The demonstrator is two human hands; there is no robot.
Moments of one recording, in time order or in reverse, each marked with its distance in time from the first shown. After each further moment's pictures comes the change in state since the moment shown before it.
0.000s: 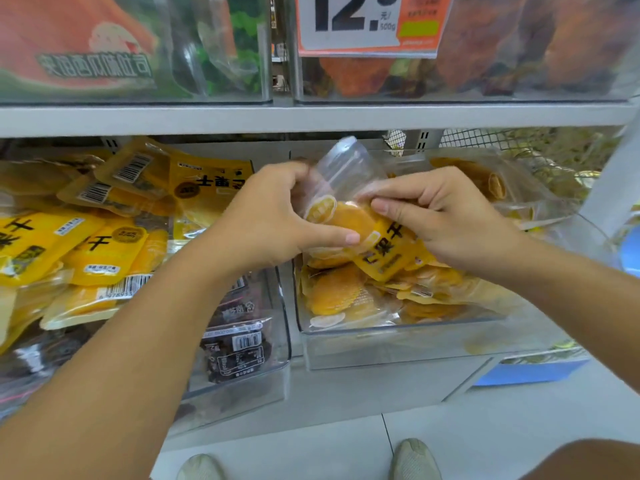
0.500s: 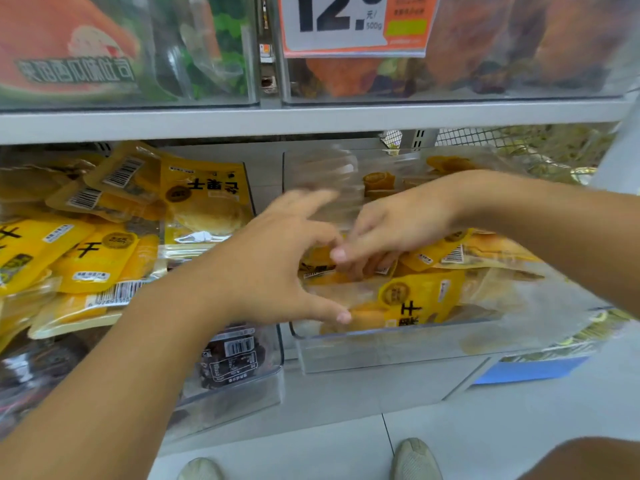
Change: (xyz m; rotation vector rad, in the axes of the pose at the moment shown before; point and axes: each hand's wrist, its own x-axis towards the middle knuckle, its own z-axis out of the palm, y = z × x) left_hand -0.027 0.009 0.000 0.483 -0.383 0.177; right_hand 0.044 -0.020 -0.001 -0.351 -0.899 0.578
